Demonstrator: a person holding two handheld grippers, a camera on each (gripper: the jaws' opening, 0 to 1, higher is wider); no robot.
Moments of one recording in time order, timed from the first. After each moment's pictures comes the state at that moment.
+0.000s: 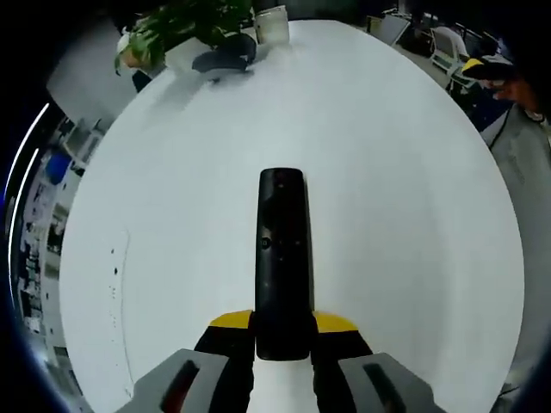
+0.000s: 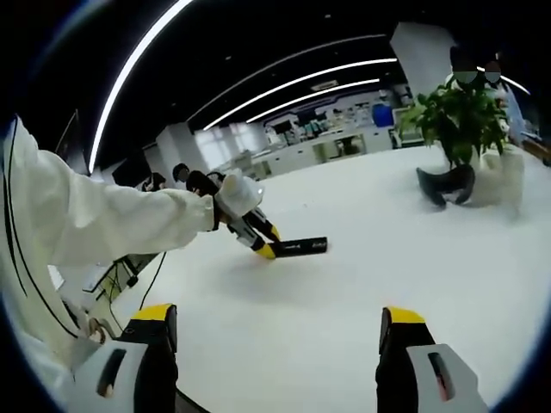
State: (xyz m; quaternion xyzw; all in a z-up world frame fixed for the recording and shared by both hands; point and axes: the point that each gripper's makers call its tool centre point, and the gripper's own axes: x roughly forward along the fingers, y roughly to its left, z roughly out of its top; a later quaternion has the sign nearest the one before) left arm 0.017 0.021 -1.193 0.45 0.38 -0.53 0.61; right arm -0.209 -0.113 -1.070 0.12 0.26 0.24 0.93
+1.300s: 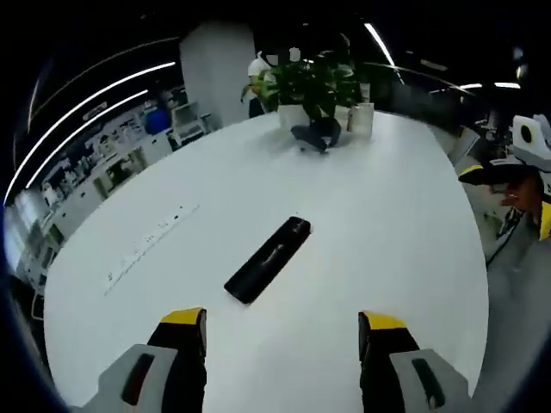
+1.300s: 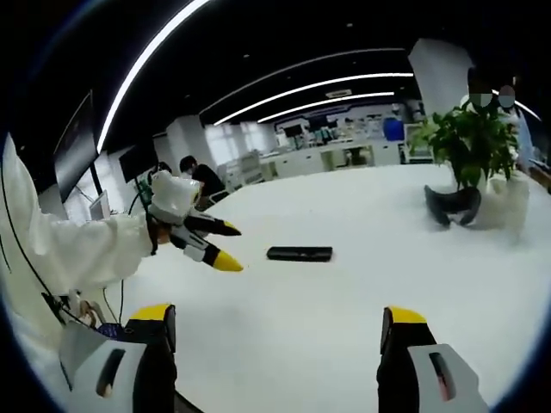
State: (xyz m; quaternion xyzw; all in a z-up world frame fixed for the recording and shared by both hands) left arm -0.072 0.059 -1.120 0.18 0.32 -0.40 0.84; right arm -0.212 -0.105 -1.064 0.08 0.24 0.26 0.93
